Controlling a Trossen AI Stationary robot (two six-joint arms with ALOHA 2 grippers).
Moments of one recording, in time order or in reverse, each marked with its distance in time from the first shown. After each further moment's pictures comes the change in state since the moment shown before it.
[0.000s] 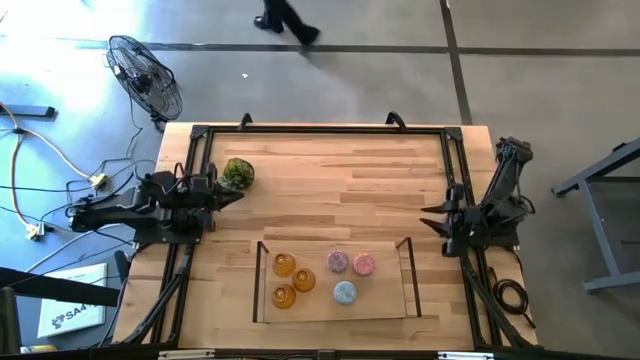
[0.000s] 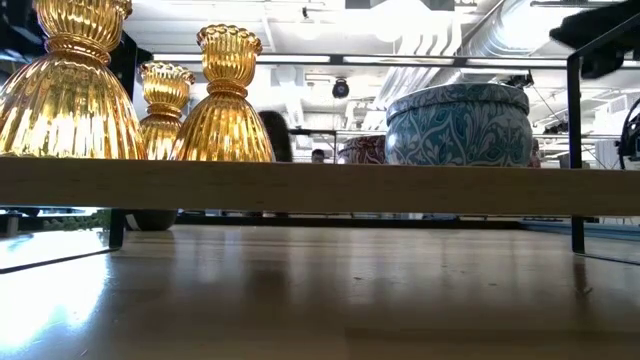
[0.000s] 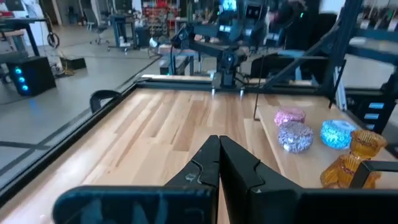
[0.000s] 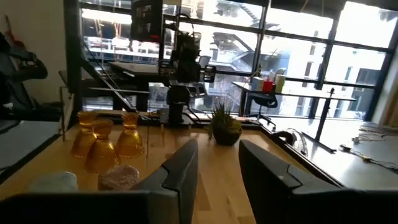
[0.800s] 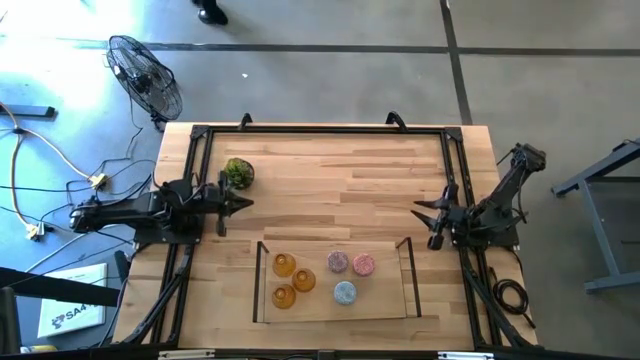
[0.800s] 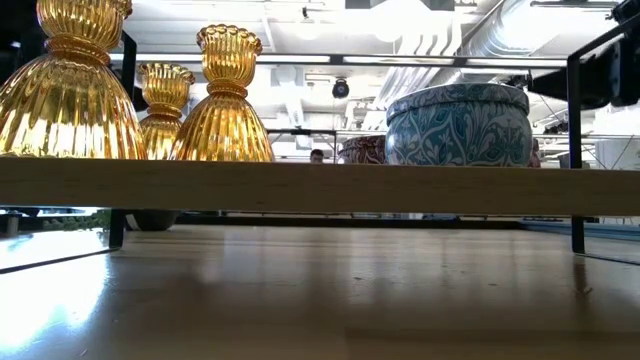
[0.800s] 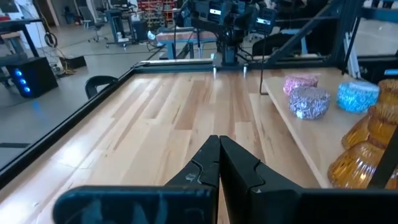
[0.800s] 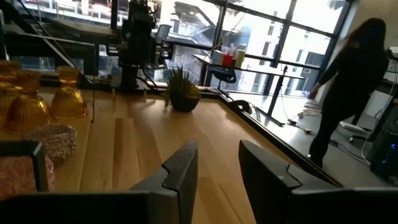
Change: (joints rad) left arm 0.002 -0.014 -0.200 0.137 0.008 0.065; right arm -0.186 0.011 -0.062 -0.178 0.016 0.154
